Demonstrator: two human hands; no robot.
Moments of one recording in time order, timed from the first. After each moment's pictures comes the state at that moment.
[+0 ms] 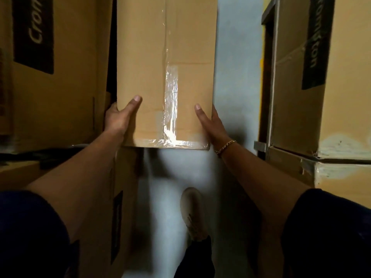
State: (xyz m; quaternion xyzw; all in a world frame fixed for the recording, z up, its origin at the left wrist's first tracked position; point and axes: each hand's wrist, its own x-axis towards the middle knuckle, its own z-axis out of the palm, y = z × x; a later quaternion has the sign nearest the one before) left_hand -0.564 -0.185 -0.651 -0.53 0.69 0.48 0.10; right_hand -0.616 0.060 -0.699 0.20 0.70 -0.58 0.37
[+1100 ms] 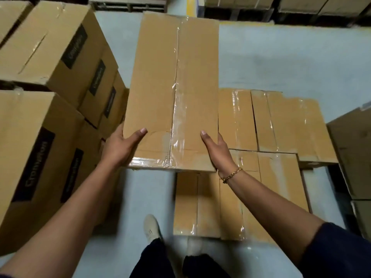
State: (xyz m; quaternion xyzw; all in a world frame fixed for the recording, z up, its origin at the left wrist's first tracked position) left_hand -0.330 0.171 0.018 -0.33 0.82 0.47 -0.01; right_hand -0.410 0.444 0.014 0.11 0.77 -0.58 0.24
